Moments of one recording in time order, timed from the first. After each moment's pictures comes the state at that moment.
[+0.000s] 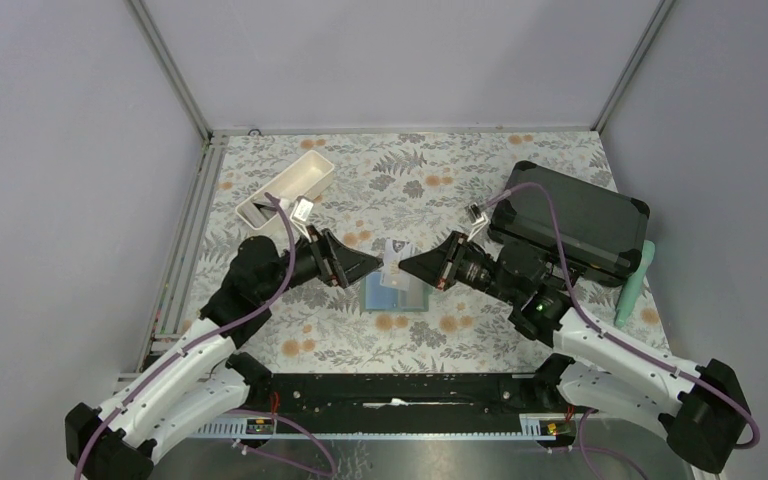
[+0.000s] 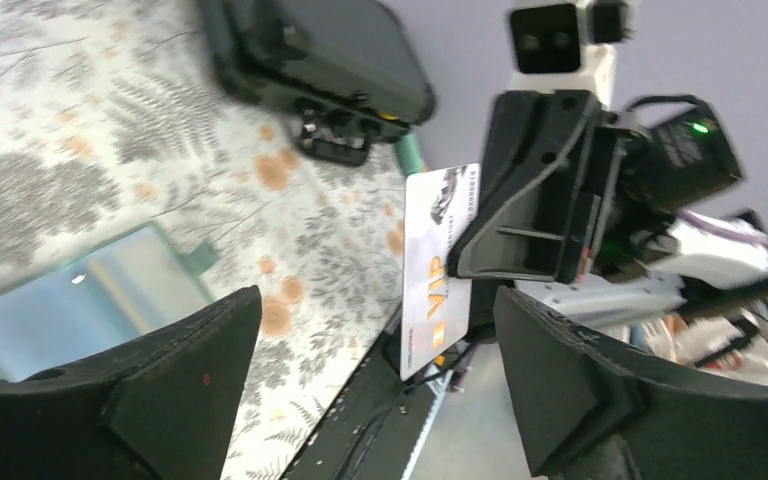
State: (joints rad) left arm -0.60 0.74 0.59 0.12 0.46 -0.82; right arm 0.80 0.92 0.55 0.39 -0.30 0.99
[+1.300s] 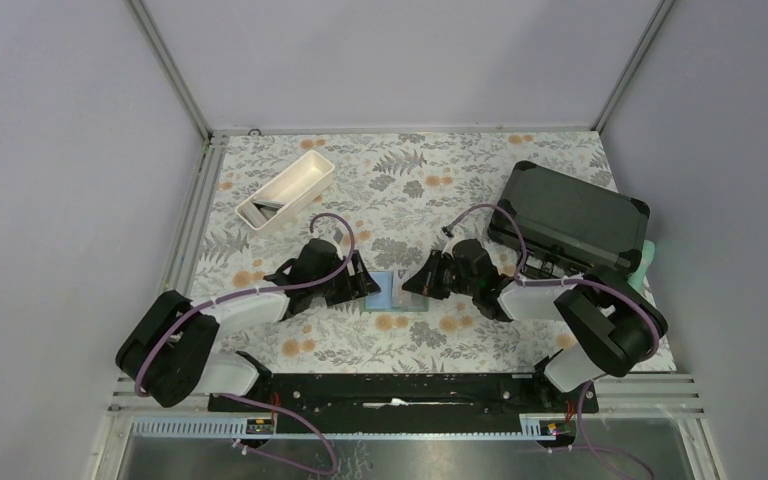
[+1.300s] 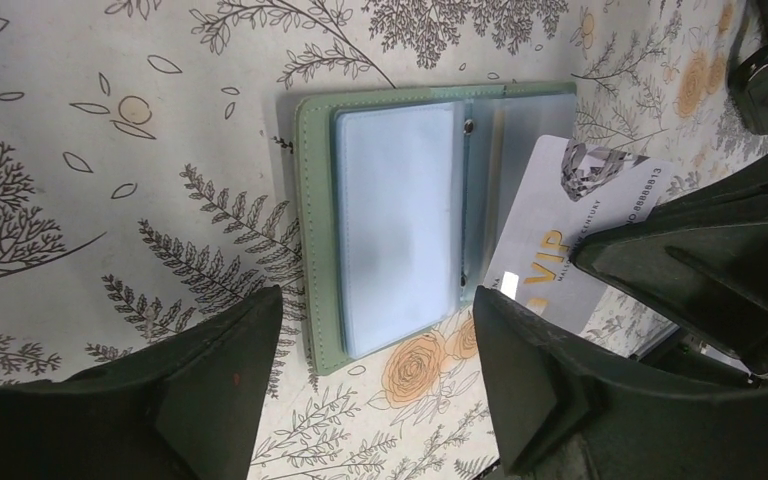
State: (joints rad) left arm -0.60 1.33 0.48 0.07 0.19 -0.83; right arm 0.67 1.52 0.46 0.51 -0.31 0.93
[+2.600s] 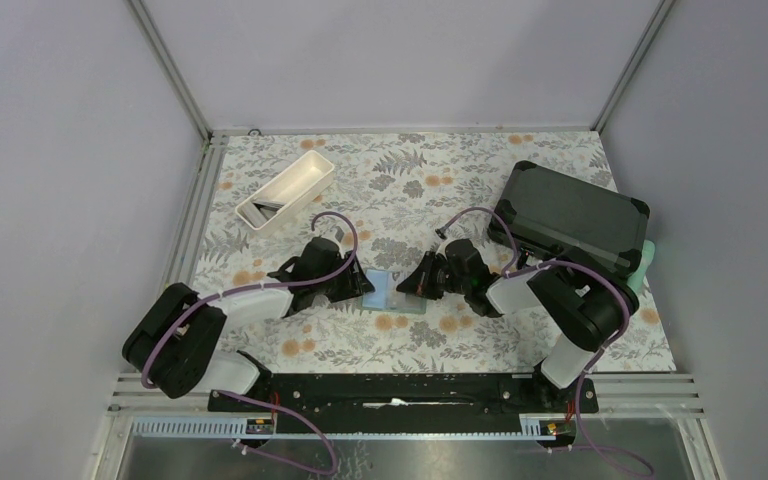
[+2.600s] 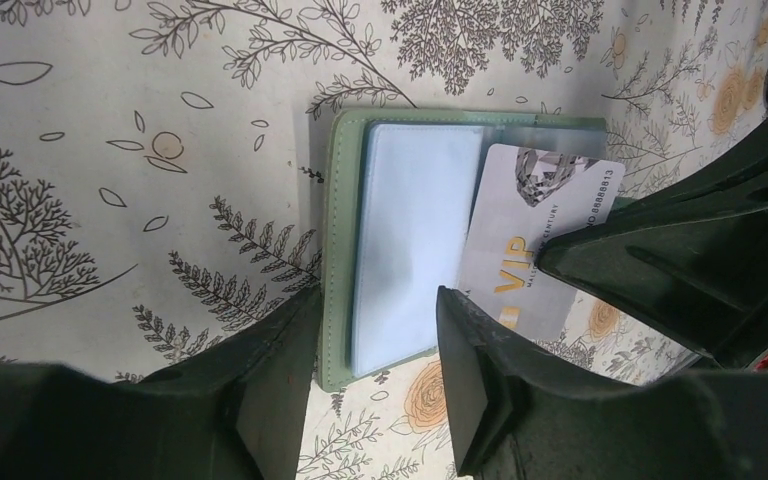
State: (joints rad) left arm -0.60 1.37 0.50 0.09 0.15 -0.79; right arm 0.67 1.69 0.50 0.62 -0.35 0.97
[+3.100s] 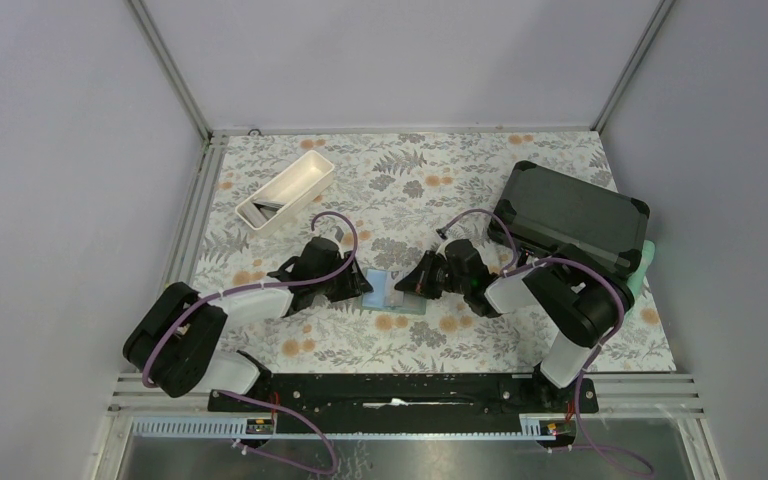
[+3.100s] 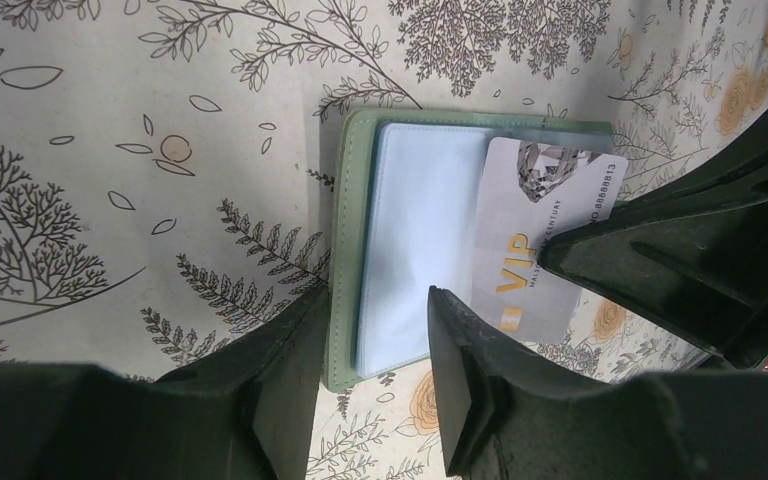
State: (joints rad) left arm -0.59 1.38 0.50 0.08 0.15 -0.78; right arm 0.66 1.72 0.50 0.67 -0.36 1.04
